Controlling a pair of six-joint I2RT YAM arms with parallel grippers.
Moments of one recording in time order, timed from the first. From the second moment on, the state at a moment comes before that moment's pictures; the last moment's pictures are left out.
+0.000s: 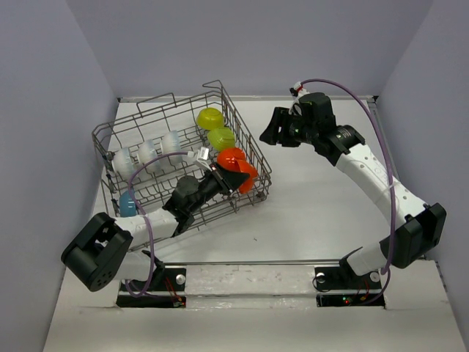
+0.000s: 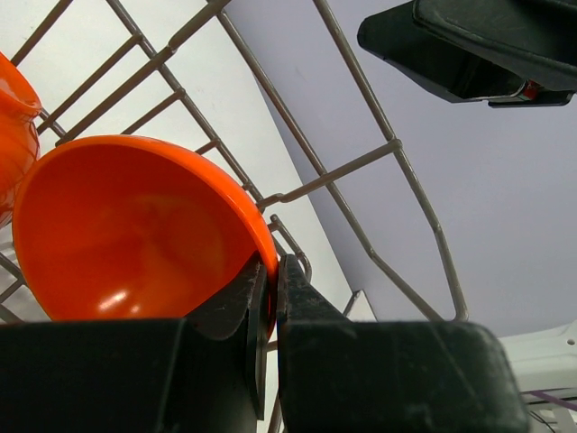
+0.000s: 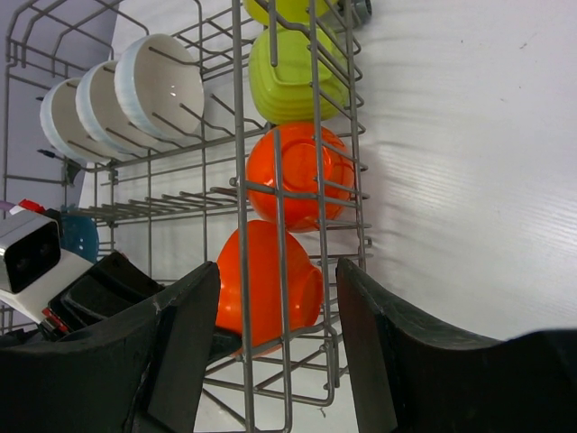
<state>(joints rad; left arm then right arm) -0.69 1.29 0.40 0.94 0.15 -0.99 0.51 1.46 1.48 -0.55 -0.18 0.52</state>
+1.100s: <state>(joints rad) -0.69 1.31 0.40 0.93 0.17 -0.99 0.52 1.47 1.46 -0.55 -0.26 0.49</state>
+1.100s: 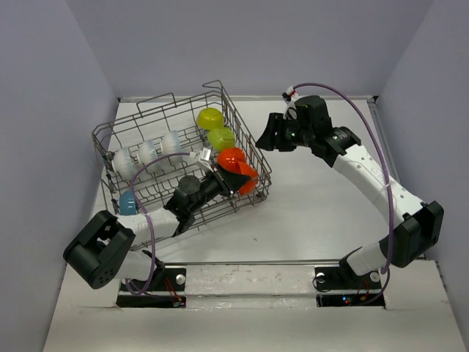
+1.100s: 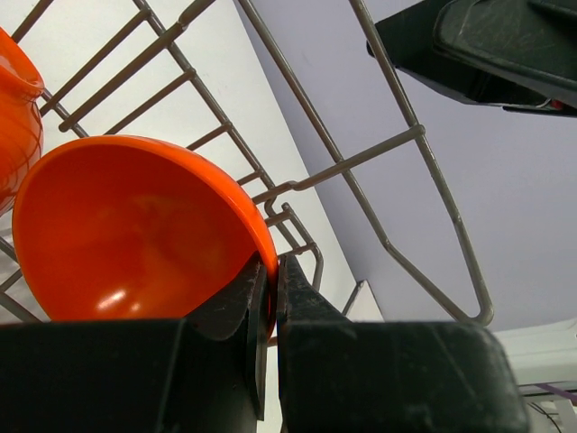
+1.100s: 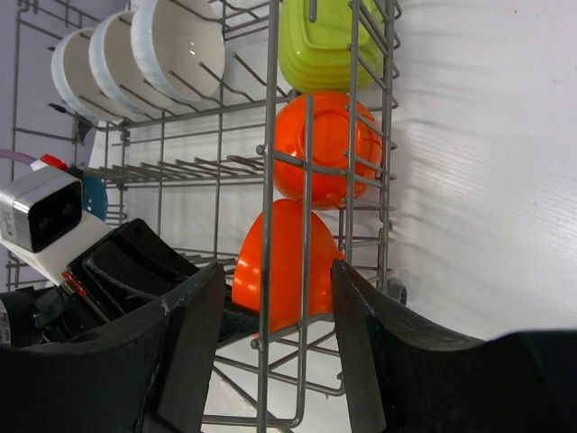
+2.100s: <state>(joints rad) -0.71 1.34 0.40 0.92 0.19 -0.99 0.55 1.52 1.43 -0.53 -0.30 0.45</state>
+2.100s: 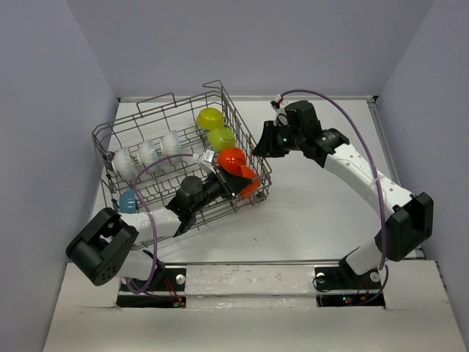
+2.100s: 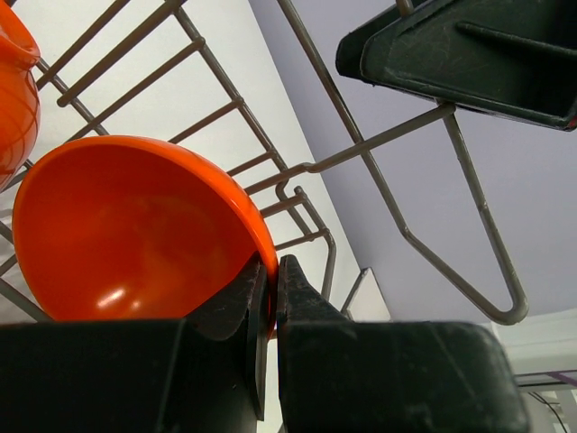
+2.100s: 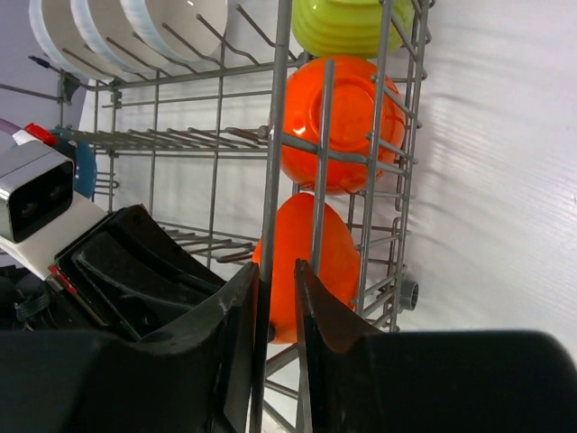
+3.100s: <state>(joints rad) -0.71 1.24 0.33 0.87 0.13 -1.00 0.56 1.52 1.43 -0.52 -0.29 0.50</state>
